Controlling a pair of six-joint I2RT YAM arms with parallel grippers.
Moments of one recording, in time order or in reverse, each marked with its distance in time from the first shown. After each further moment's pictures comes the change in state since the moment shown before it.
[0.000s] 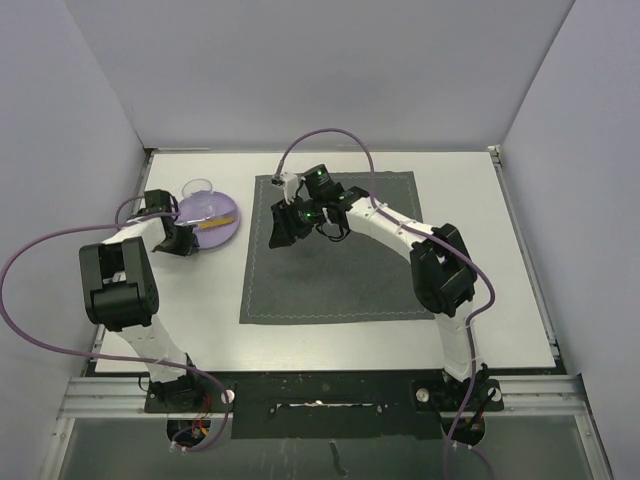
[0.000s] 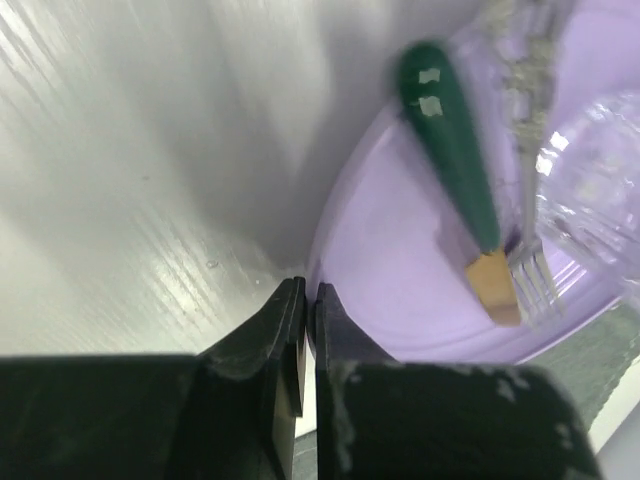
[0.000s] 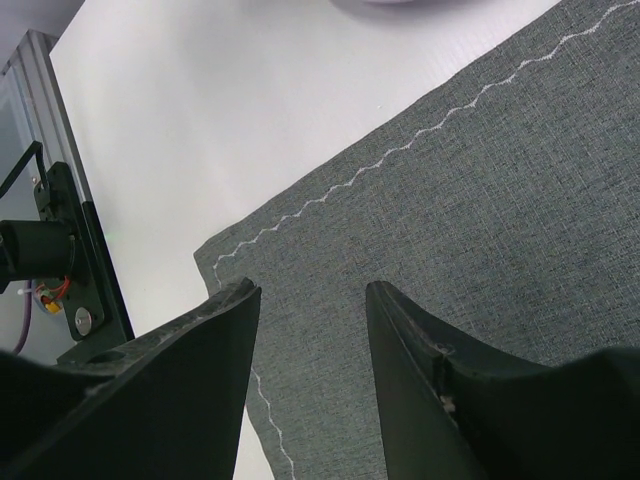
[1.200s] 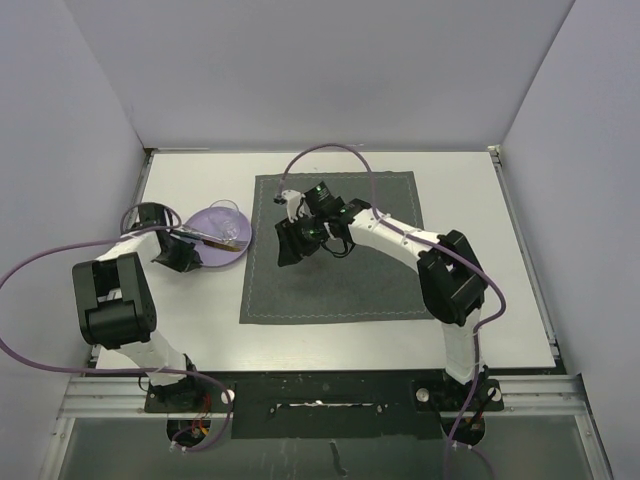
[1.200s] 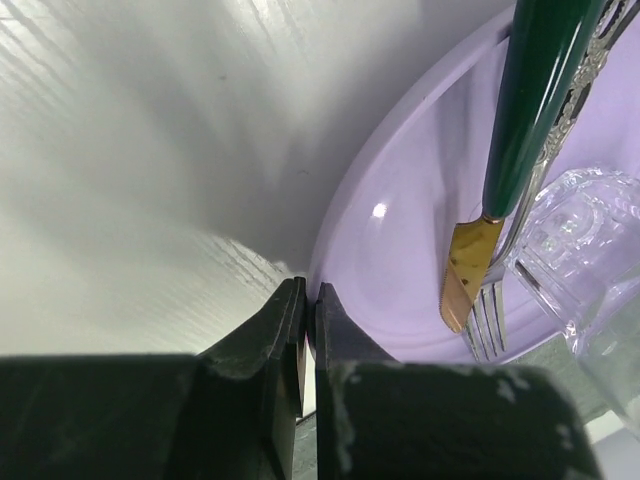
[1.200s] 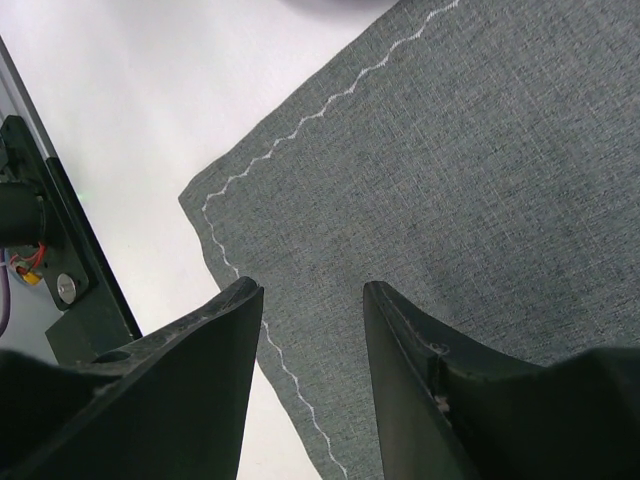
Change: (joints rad) left arm 0.024 -0.127 -0.127 -0.051 0.122 0.258; right arm 0.035 -0.103 -0.154 -0.053 0.107 0.004
